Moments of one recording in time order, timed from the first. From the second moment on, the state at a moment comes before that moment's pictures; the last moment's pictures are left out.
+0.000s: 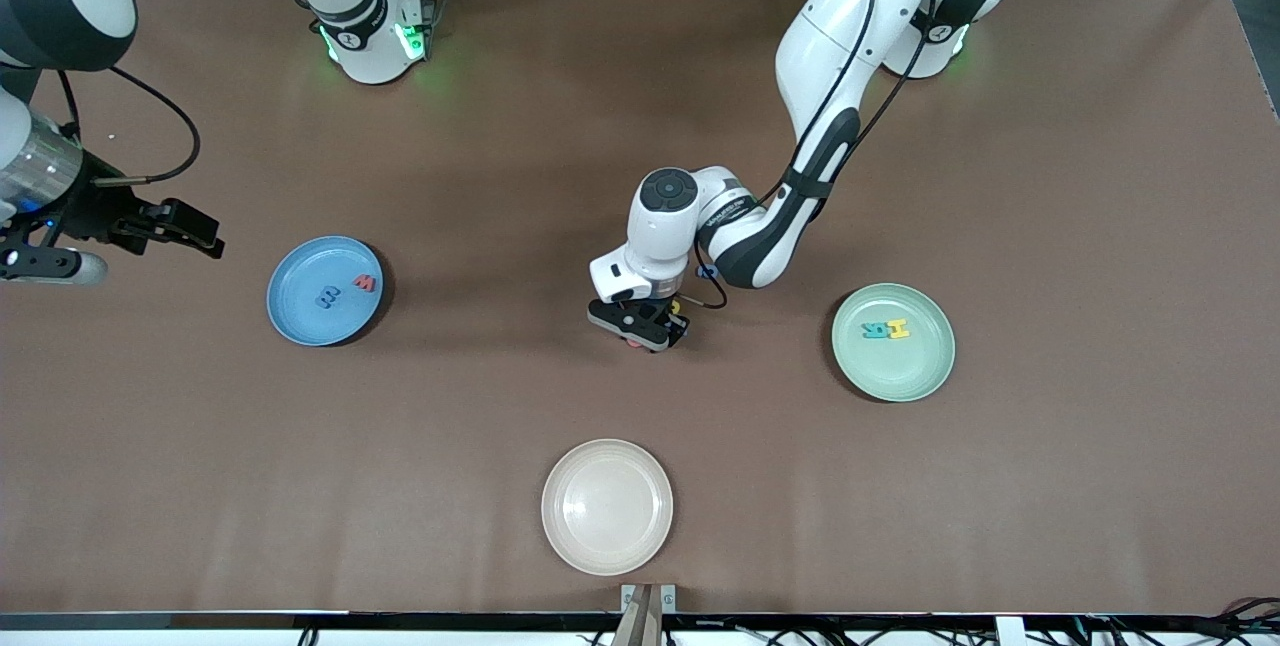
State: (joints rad) left arm -0.67 0.92 -0.12 -1.45 0.39 2.65 -0.60; right arm 0.17 0.05 -0.17 -1.69 0.04 1.76 0.05
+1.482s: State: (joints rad) left arm -0.64 0.86 -0.13 -1.42 0.30 2.43 -0.53; right arm 0.14 0.07 -0.13 -1.64 0.02 1.76 0.03
